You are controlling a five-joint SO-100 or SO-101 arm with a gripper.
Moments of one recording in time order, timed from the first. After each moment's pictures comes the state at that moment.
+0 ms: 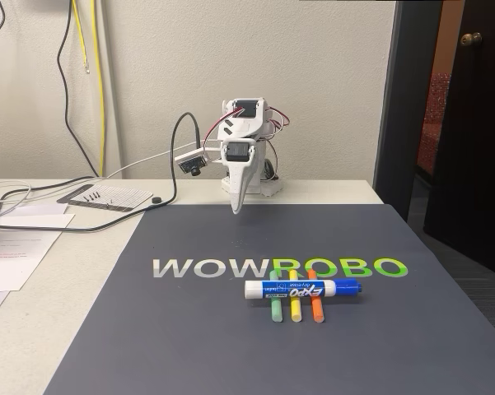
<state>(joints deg) -1.8 188.6 174.4 59.9 0.2</state>
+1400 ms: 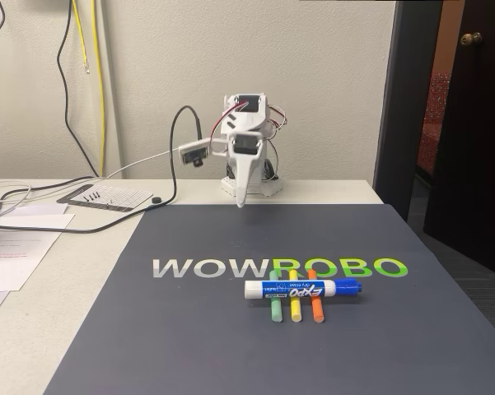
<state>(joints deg) -6.3 188.6 169.2 60.6 -10.1</state>
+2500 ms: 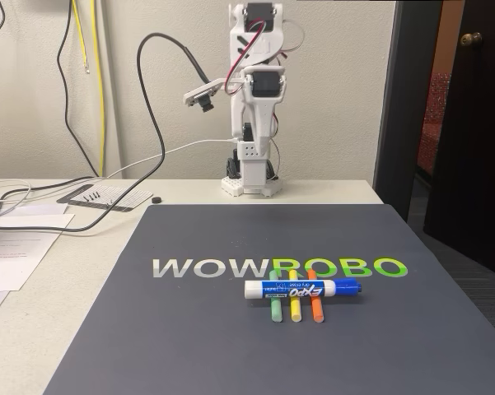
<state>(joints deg) -16.3 99.0 73.1 97.1 -5.6</state>
